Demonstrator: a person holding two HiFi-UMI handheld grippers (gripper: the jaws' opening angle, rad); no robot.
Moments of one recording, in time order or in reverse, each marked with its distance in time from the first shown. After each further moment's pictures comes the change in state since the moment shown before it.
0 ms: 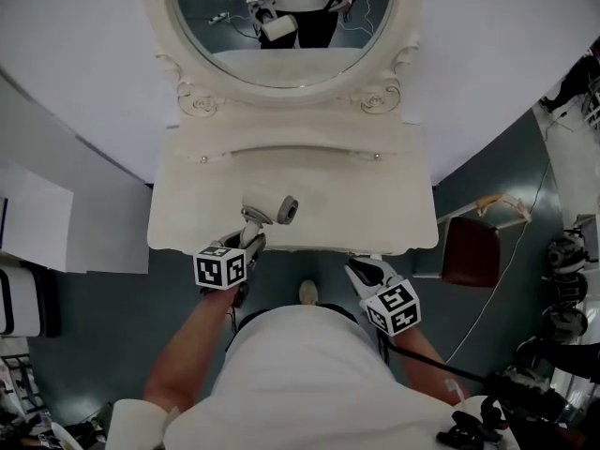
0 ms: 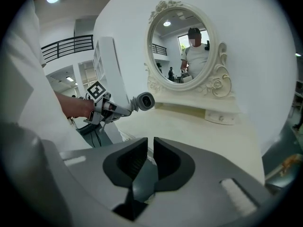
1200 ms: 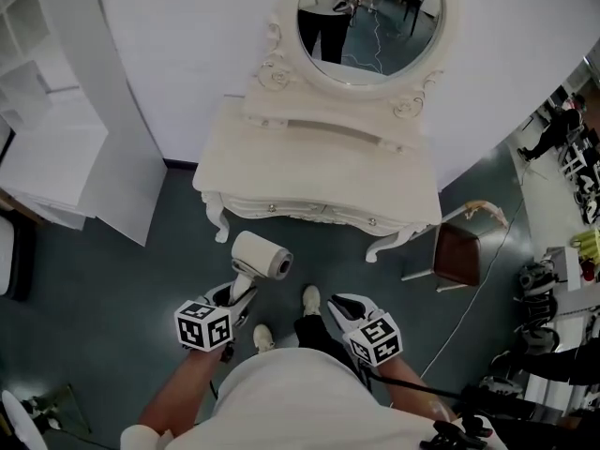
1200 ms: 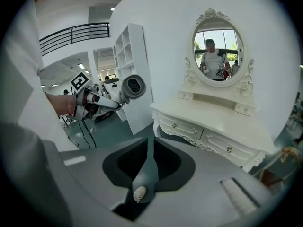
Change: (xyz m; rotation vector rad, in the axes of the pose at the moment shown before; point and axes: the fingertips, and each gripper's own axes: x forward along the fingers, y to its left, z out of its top) left arm -0.316 -0.013 -0.224 -0.146 -0.153 -0.117; right arm -0.048 0.321 -0.094 -0.113 0.086 0.046
